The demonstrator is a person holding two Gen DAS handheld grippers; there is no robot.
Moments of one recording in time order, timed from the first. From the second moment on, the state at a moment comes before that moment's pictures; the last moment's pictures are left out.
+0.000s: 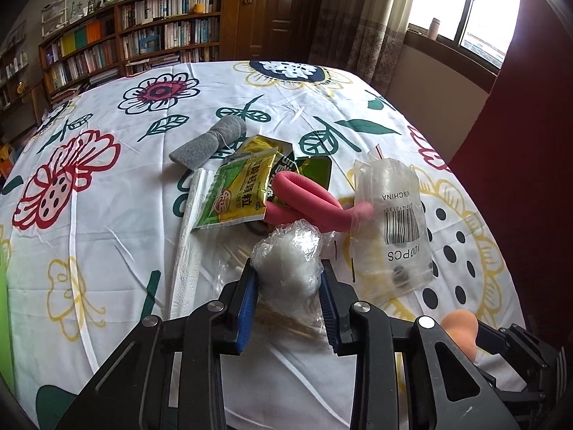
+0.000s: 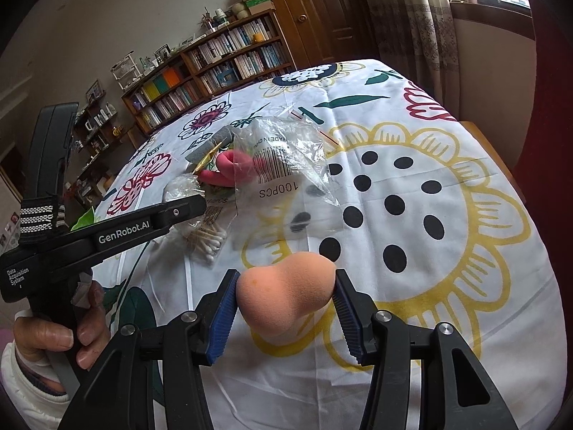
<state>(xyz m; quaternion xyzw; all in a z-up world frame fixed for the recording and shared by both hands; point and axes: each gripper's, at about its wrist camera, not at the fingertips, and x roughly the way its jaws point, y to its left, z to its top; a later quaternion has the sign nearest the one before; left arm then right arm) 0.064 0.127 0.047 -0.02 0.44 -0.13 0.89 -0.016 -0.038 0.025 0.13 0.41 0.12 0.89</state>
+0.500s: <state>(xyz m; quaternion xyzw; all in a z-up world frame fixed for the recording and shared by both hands) 0.016 0.195 0.060 -0.03 0.42 -0.06 0.91 -0.024 -0.001 0.032 0.11 0.41 0.14 0.90</state>
